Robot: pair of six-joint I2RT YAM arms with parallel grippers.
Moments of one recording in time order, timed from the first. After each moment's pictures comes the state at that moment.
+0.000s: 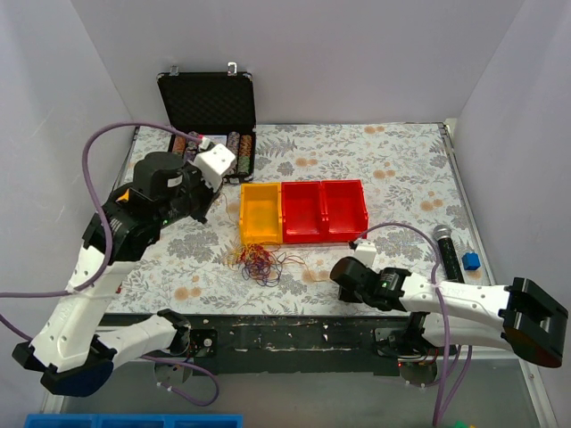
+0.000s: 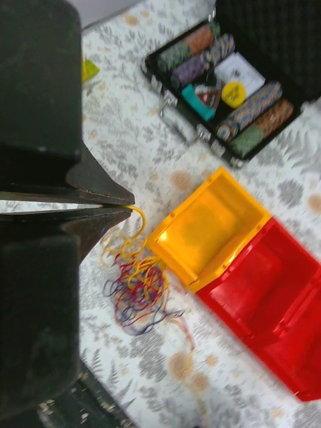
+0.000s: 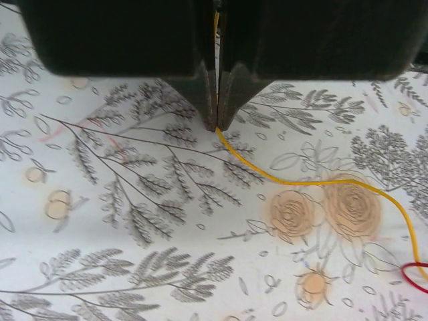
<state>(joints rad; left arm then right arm) -0.58 1.04 1.49 -1.00 0.04 0.27 1.12 1.08 0.44 -0.44 0.39 1.07</state>
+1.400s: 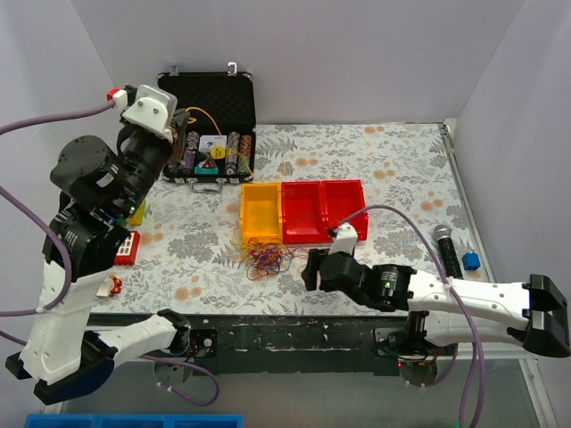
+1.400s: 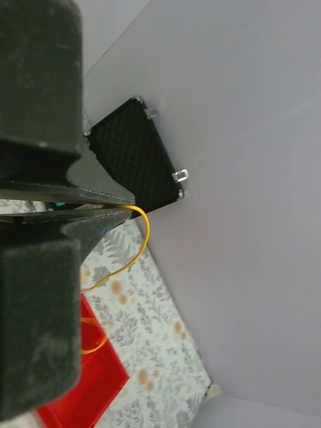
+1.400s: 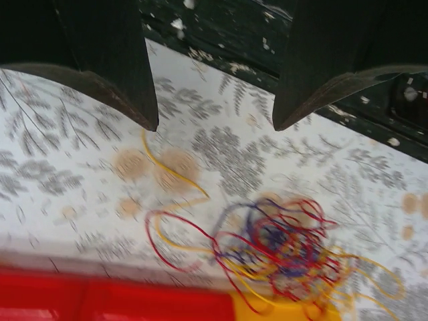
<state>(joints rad) -0.58 1.05 1.80 -0.56 -0.19 0.30 1.30 0.99 0.63 -0.47 0.52 0.95</state>
